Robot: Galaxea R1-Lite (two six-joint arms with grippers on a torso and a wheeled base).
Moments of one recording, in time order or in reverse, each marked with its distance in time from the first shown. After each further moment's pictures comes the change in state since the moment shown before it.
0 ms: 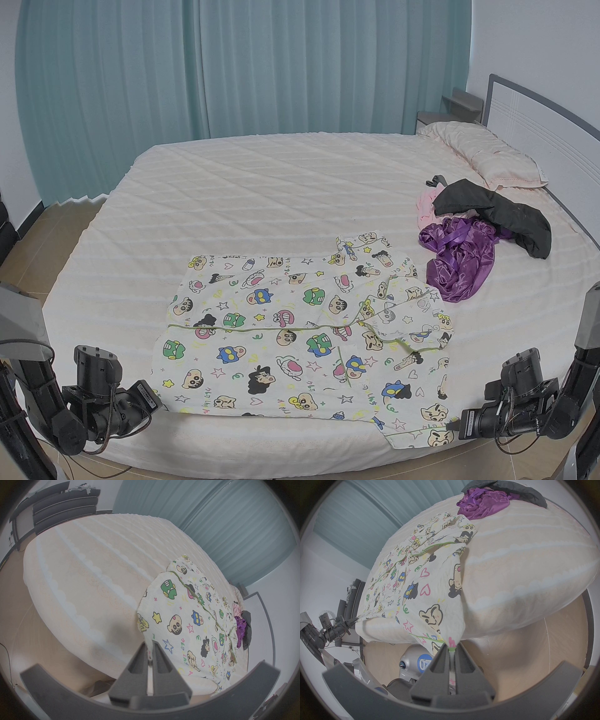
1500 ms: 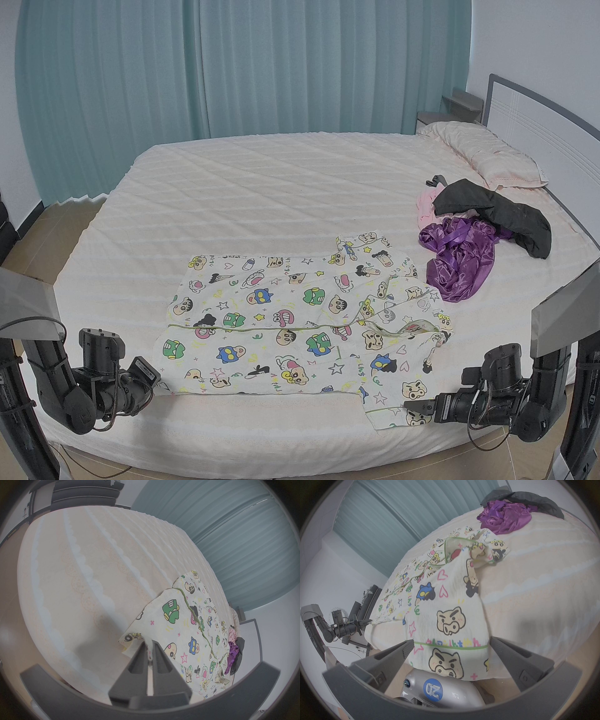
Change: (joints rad) left arm 0.085 0.108 -0.153 -0.010 -0.040 -0.156; right arm 0.023 0.278 -0.059 -0.451 0.061 -0.003
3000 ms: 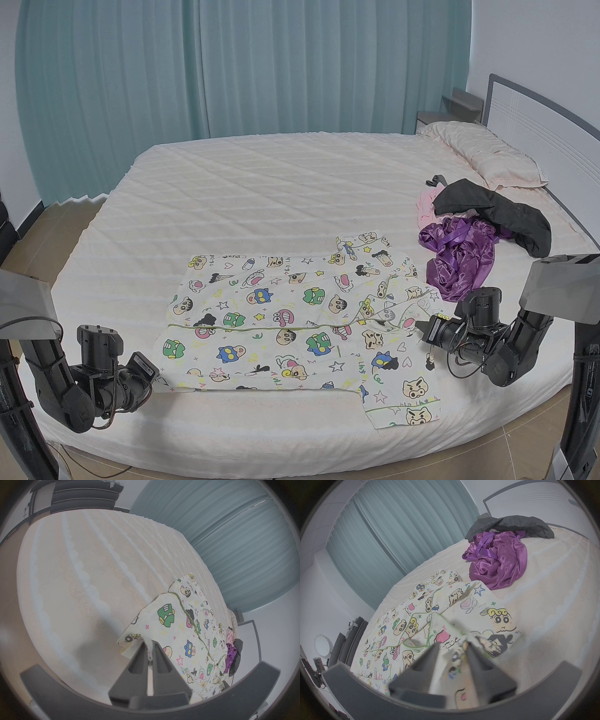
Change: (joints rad) left arm 0.003 -0.023 -0.010 0.003 0.014 0.000; right arm -0.099 0.050 -0.559 0.273 -0.203 0.073
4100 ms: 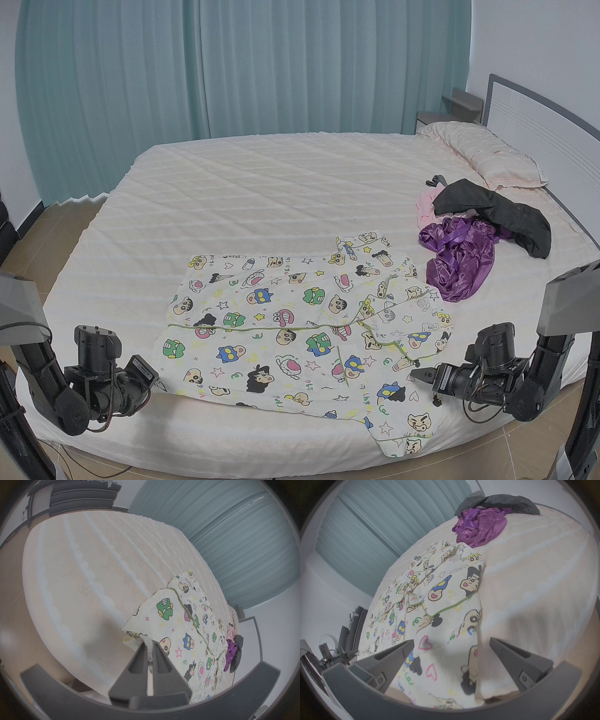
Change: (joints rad) left arm -0.033 -0.081 0.018 0.089 0.011 0.001; right arm 0.077 -0.130 0.369 -0.019 0.032 0.080
